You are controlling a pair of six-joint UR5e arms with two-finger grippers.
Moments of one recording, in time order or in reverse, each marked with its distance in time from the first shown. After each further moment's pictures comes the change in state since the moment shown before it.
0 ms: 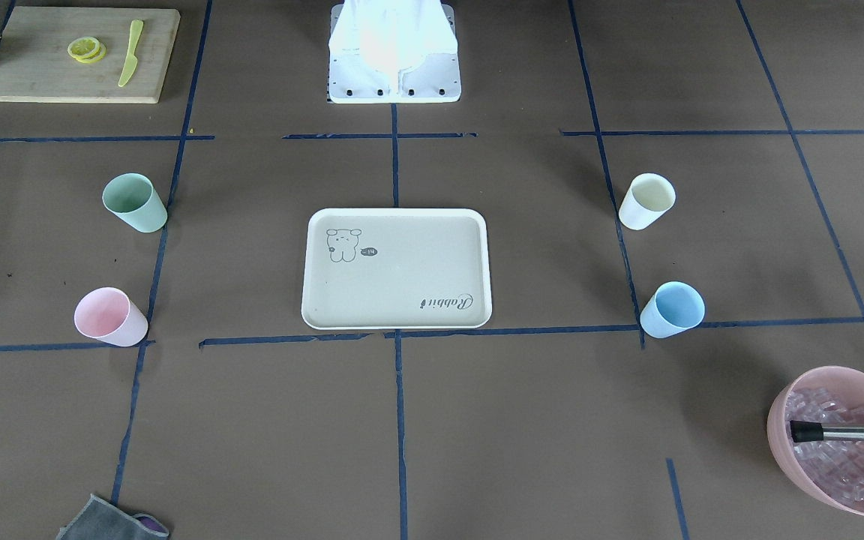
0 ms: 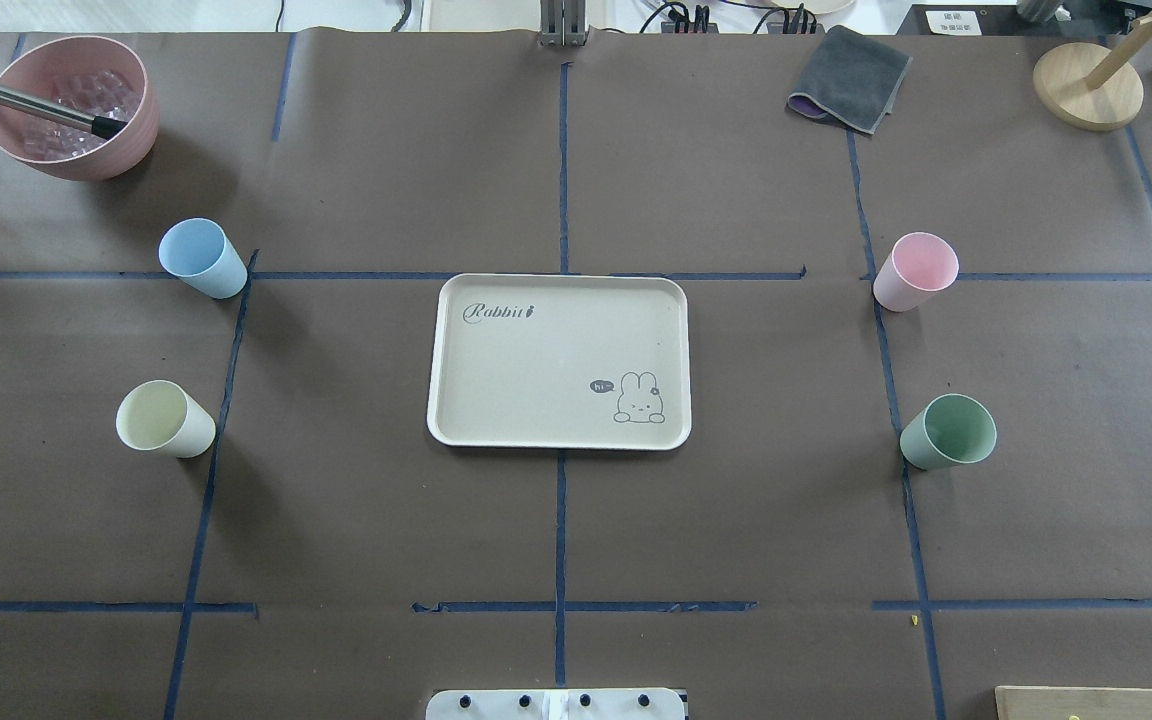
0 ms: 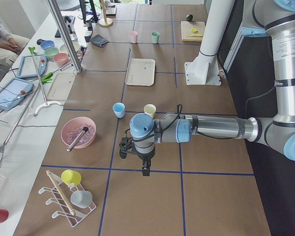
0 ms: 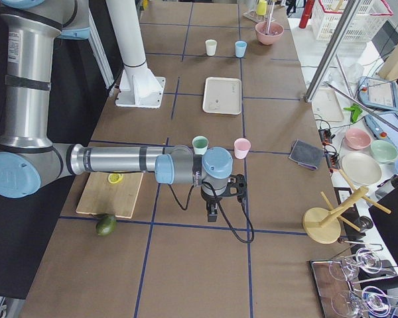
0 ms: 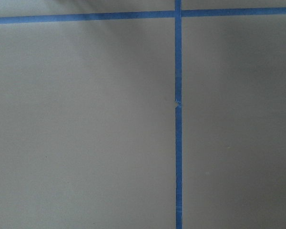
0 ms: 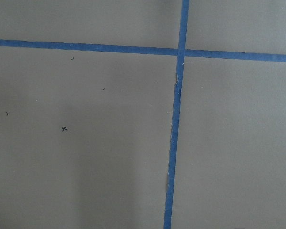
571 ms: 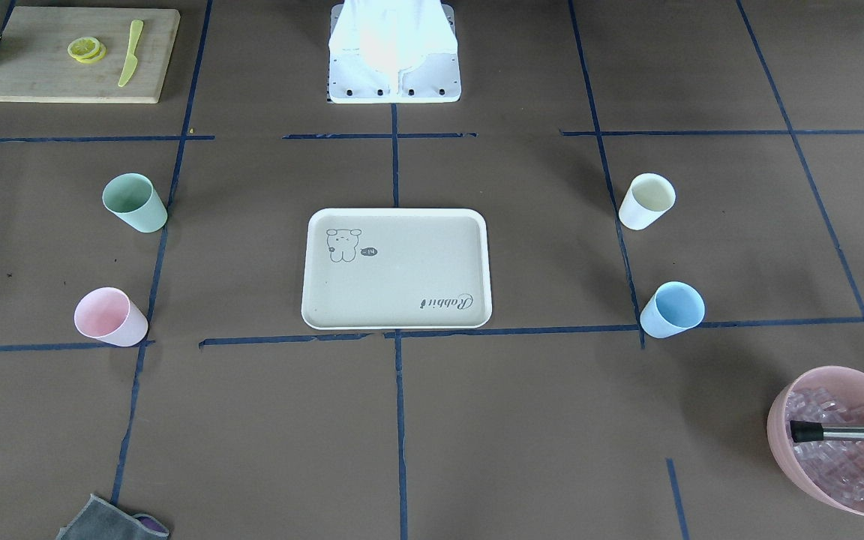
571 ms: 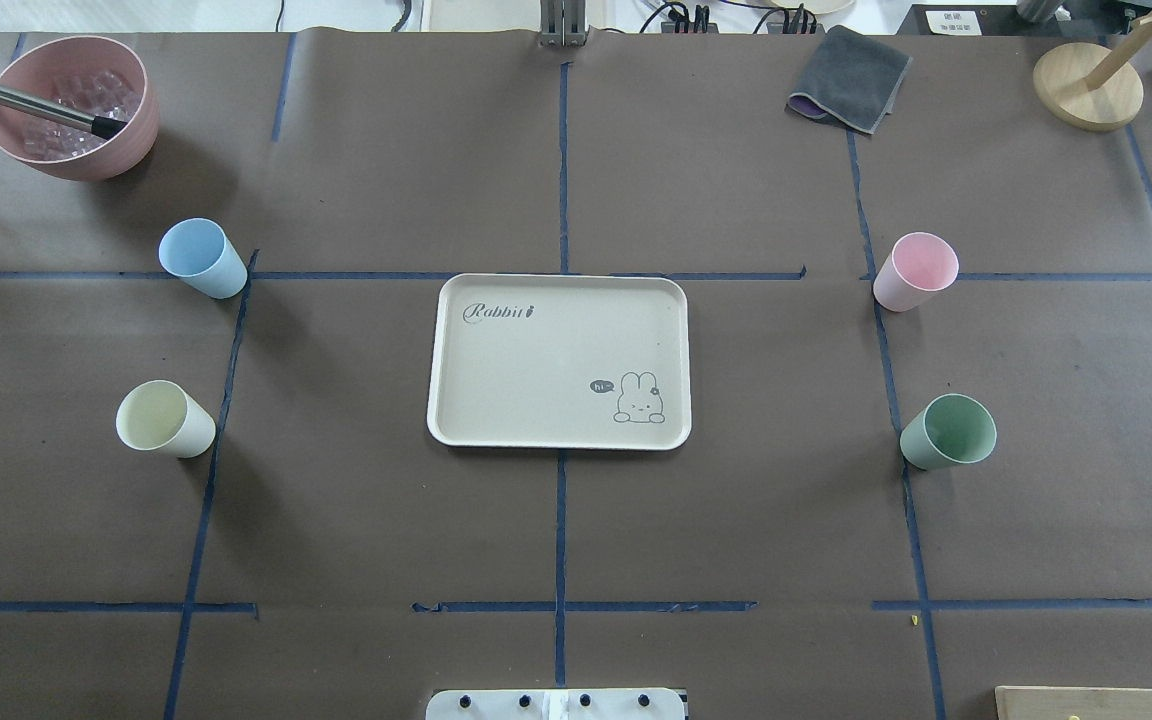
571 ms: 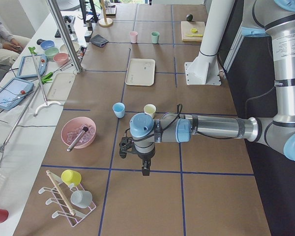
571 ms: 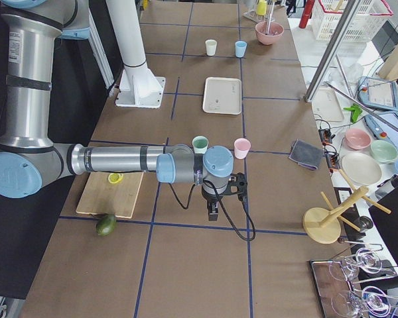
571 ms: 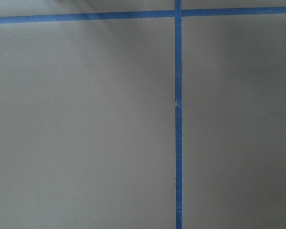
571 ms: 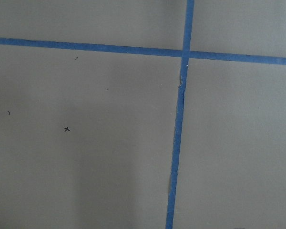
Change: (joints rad) left arm 0.001 0.000 -0.005 0.000 -0.002 0.000; right arm -0.017 0.004 0.002 0.024 -0.006 0.001
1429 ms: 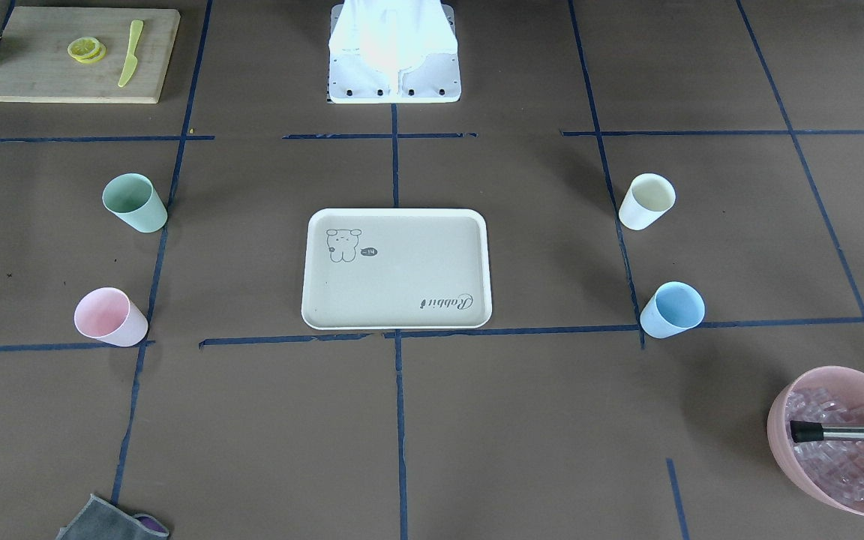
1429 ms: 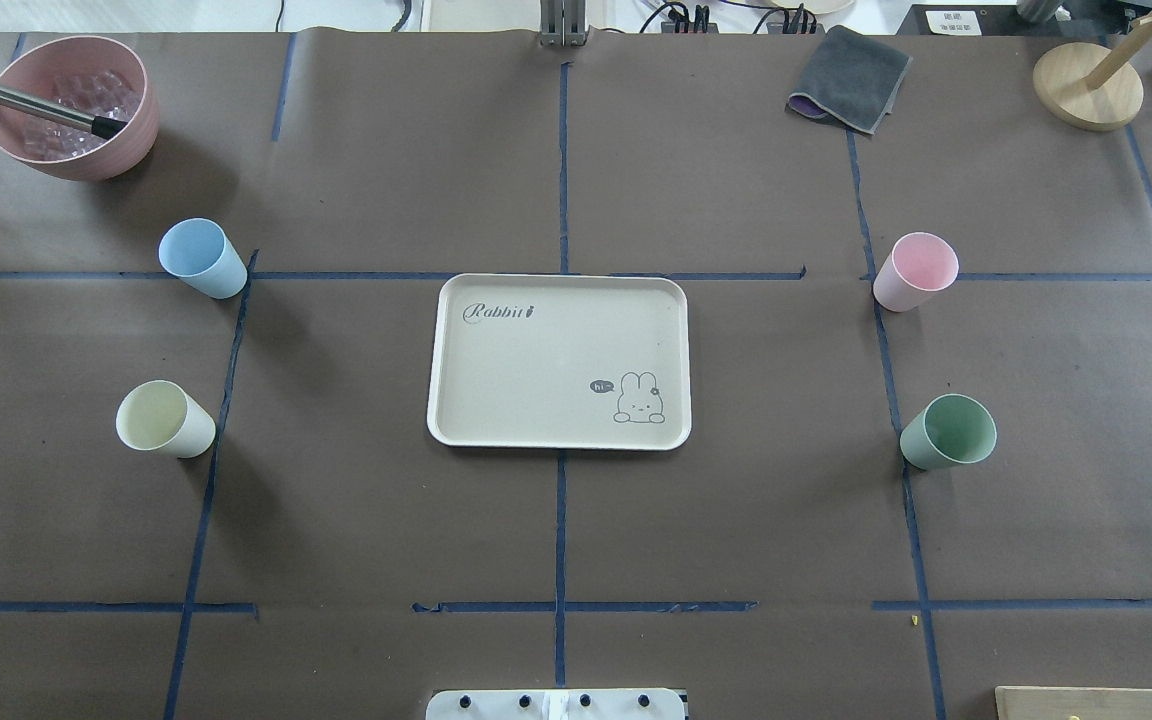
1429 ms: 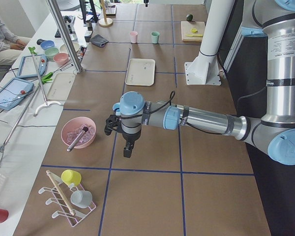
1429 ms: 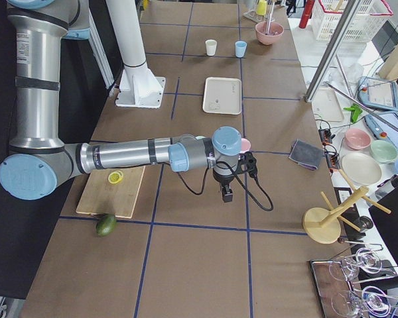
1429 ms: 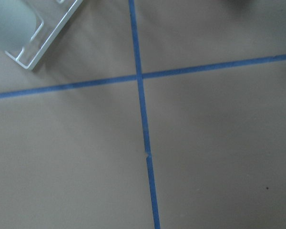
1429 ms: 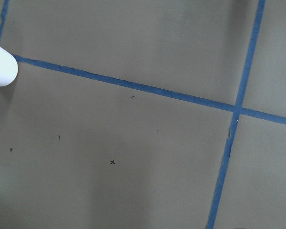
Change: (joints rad) left arm 0.004 -0.113 -0.027 -0.084 -0.031 -0.017; right arm -0.080 0.064 0.038 0.071 0.001 0.031
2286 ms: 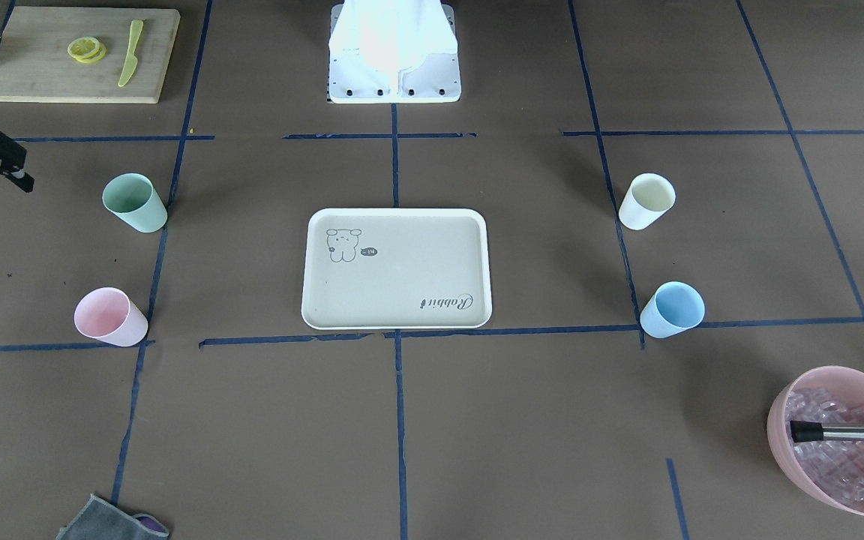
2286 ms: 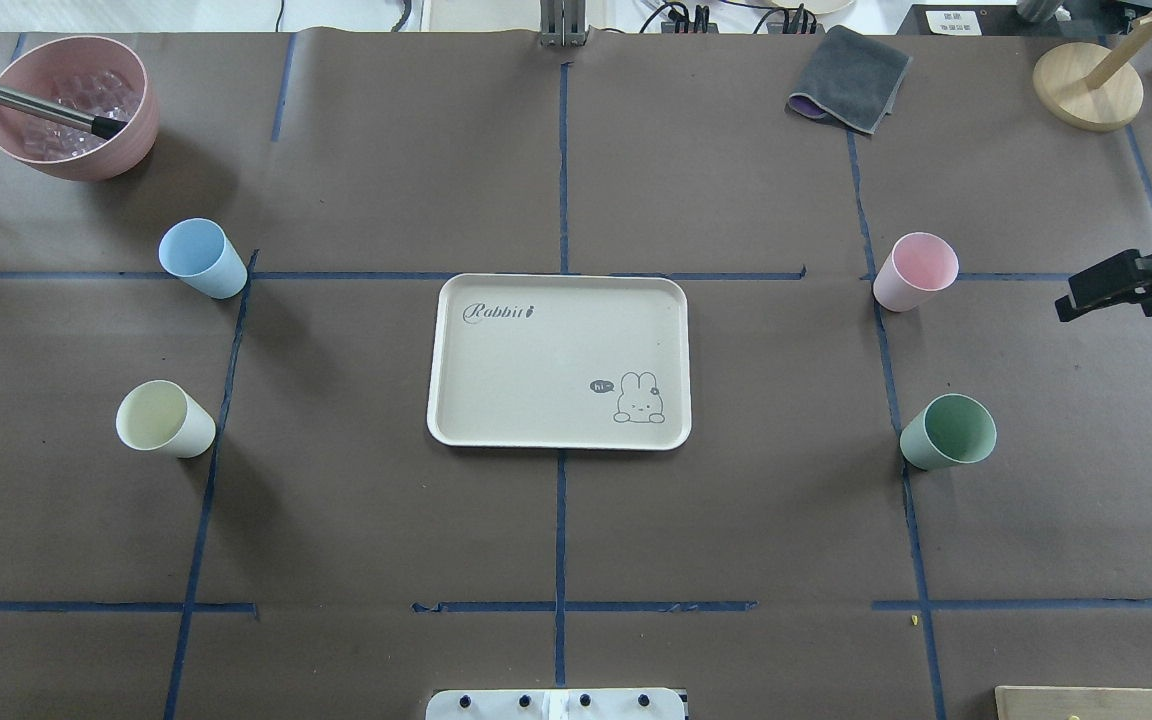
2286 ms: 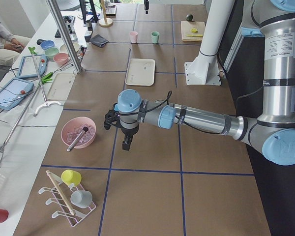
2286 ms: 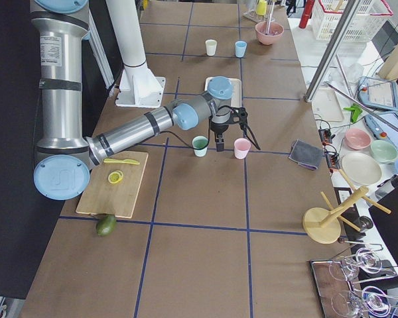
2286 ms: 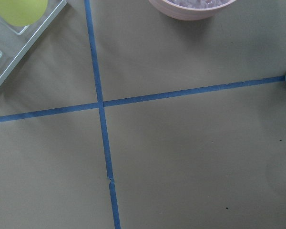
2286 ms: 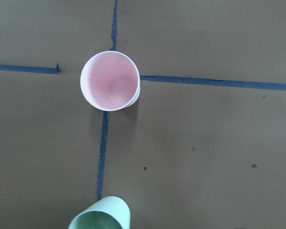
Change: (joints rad) left arm 0.066 -0.014 0.009 -0.057 -0.034 -0.096; right arm -0.339 0.053 0.275 0.002 -0.113 0.642
